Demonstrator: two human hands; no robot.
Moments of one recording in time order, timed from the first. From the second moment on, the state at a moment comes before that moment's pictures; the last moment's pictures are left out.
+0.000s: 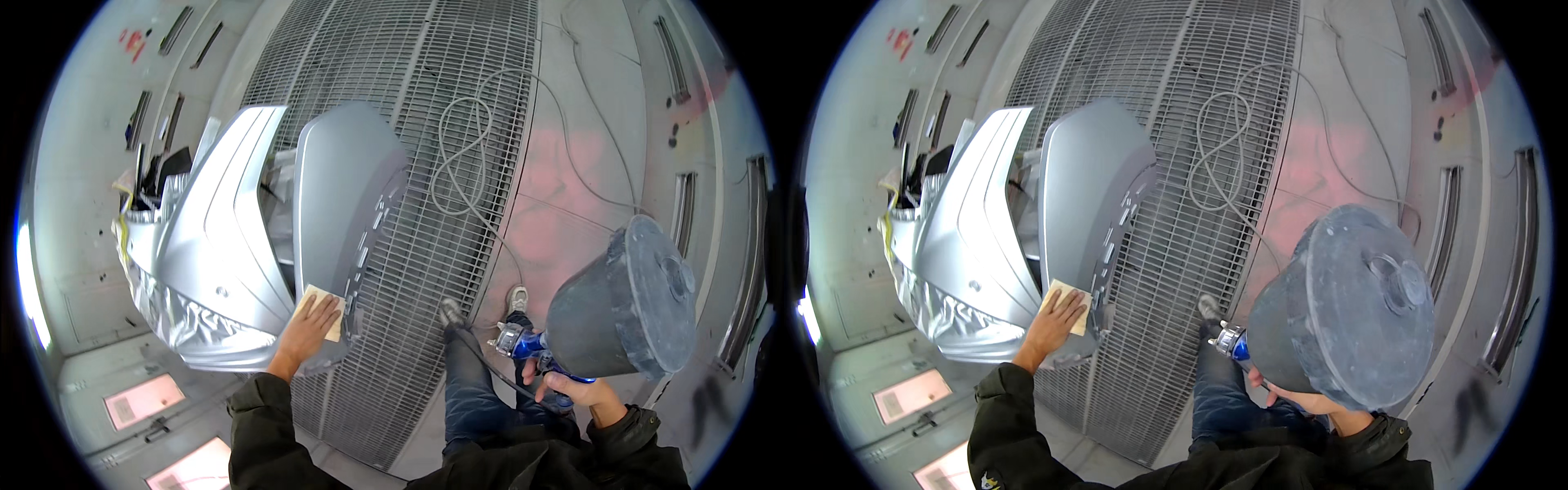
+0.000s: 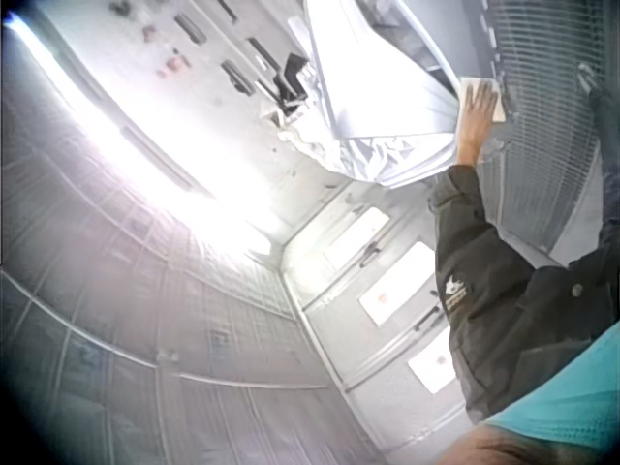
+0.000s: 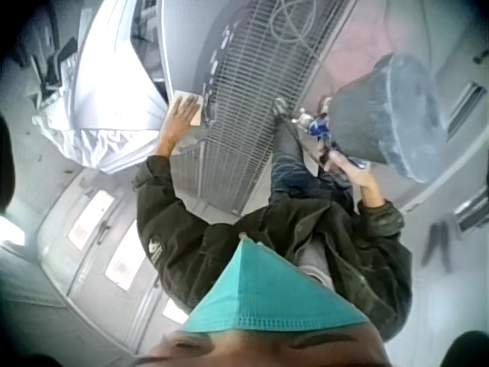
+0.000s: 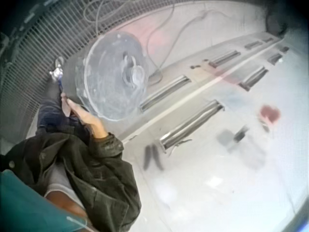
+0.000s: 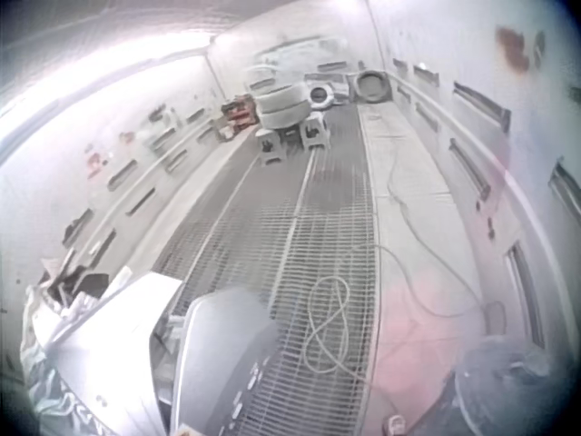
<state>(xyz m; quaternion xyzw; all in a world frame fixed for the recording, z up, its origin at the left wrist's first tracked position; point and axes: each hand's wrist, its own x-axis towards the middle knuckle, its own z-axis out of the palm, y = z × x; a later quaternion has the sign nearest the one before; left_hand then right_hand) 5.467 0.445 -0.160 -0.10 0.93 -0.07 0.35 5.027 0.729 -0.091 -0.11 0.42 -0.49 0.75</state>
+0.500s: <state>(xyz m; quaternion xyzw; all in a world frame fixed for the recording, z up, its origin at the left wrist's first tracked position) 5.191 0.193 -0.333 -0.12 0.93 -0.15 0.30 5.043 0.688 -0.130 0.06 0.49 -0.62 0.61</state>
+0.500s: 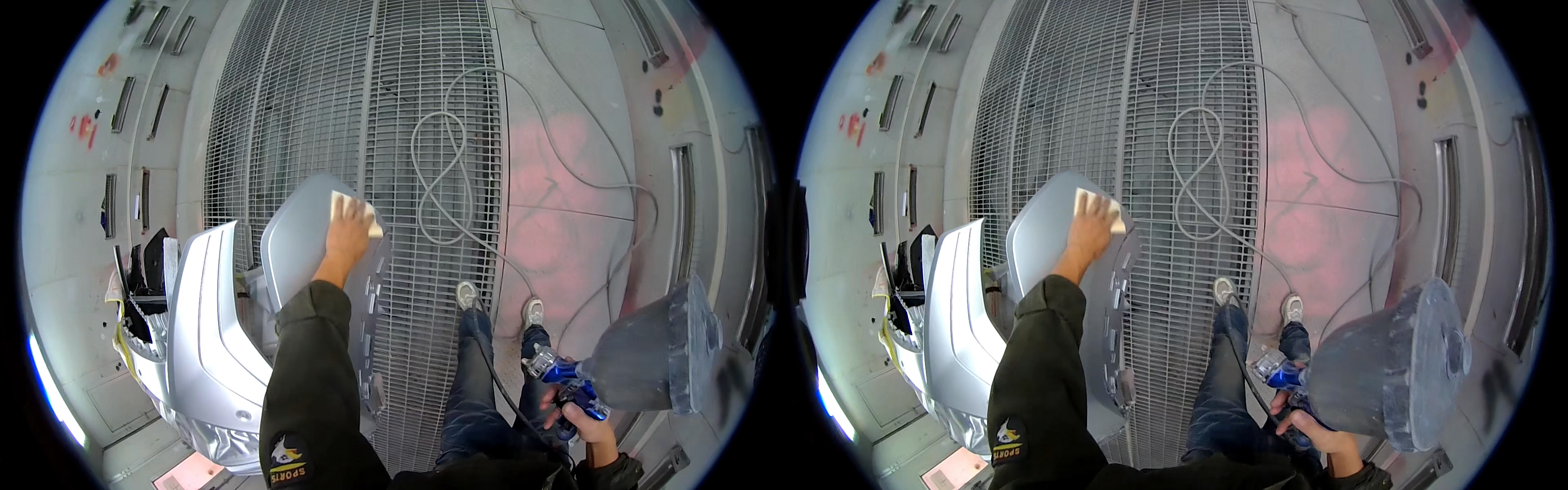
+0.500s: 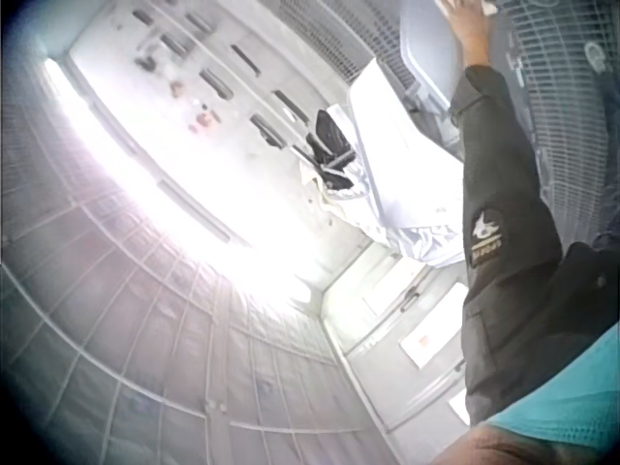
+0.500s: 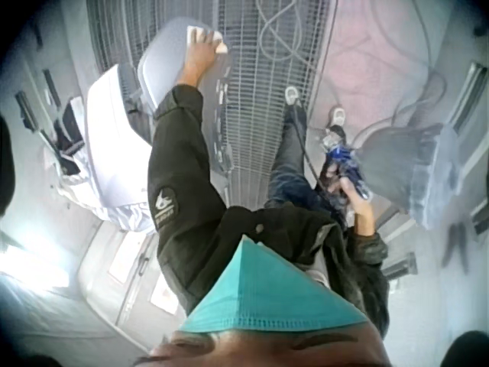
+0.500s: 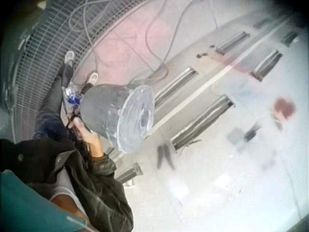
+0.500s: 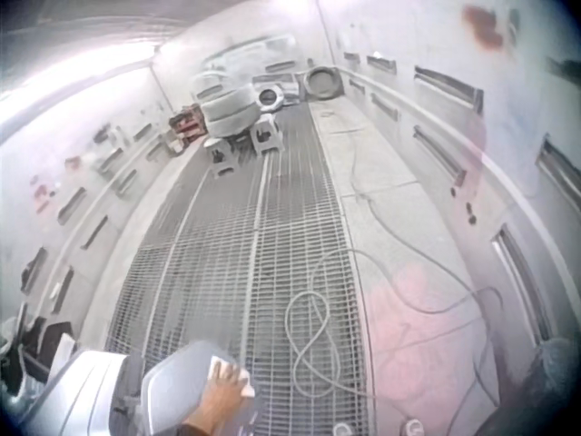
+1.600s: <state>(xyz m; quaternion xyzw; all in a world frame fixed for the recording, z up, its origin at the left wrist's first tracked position) 5.520 0.403 -0.054 -0.72 0.58 -0.11 -0.36 5.057 0.564 -0.018 -0.30 0.46 -0.47 0.69</state>
